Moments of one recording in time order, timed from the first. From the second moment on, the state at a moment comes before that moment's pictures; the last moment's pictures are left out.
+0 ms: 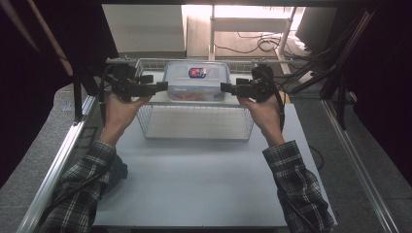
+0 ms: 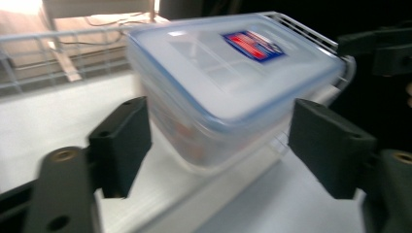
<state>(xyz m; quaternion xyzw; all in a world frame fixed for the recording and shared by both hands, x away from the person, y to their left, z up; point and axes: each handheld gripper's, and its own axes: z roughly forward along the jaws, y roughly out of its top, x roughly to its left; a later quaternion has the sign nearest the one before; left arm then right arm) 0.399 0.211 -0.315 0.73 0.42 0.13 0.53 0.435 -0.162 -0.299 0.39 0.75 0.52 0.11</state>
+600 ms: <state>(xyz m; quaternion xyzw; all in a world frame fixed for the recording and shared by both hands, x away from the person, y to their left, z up) 0.324 0.201 -0.361 0.76 0.36 0.14 0.52 0.369 -0.164 -0.332 0.32 0.79 0.49 0.16</state>
